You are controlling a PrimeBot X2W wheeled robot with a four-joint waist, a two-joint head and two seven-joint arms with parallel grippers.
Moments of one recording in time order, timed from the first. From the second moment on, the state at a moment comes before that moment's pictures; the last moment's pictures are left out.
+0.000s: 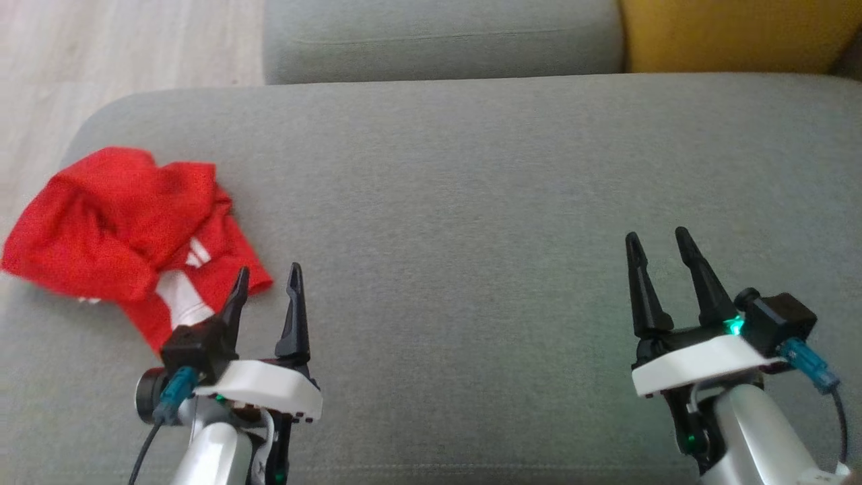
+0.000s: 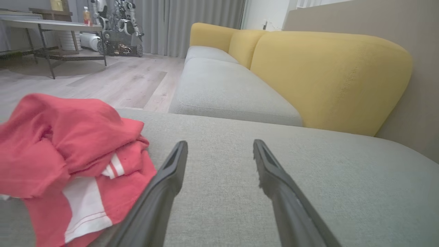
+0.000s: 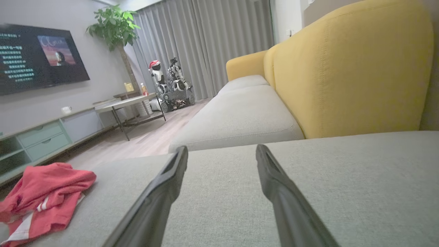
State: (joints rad) left arm -0.09 0.05 -0.24 0.23 -0.25 0.09 -0.25; right arm -0.15 -0.11 0.17 0.30 0.32 0.13 -0.25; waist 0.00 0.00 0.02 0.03
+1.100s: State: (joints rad) left arm -0.04 0.05 -0.18 0.17 -0.25 0.11 -0.25; right arm -0.14 -0.12 0.28 0.31 0.31 0.13 -0.25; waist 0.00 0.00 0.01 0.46
